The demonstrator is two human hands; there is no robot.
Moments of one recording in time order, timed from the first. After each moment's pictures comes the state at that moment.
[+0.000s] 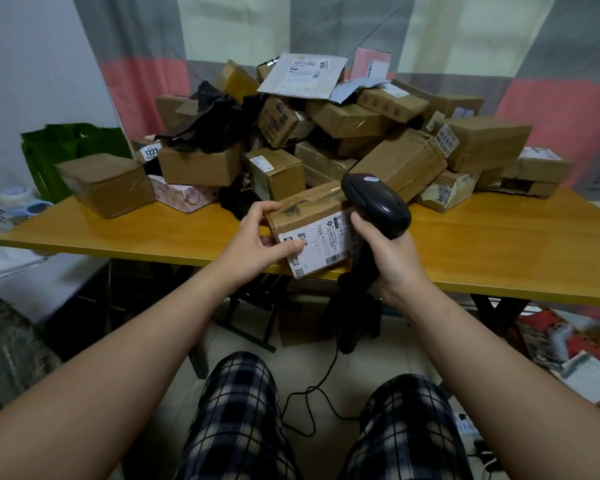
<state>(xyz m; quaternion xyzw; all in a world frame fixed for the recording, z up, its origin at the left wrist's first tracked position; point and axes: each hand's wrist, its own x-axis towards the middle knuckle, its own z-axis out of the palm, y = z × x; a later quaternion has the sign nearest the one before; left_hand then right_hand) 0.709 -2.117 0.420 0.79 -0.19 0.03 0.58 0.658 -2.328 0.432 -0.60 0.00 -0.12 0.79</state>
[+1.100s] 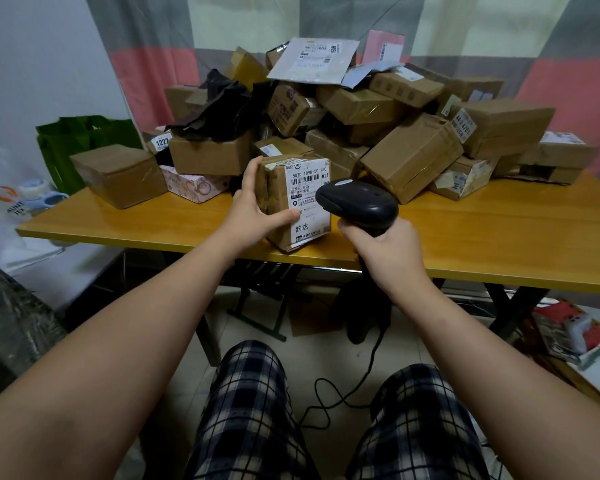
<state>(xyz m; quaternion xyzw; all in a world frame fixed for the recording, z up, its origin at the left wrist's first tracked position) 0.745 -2.102 0.431 0.84 -0.15 0.10 0.51 0.649 -2.311 0.428 -0.80 -0.04 -0.22 0.56</state>
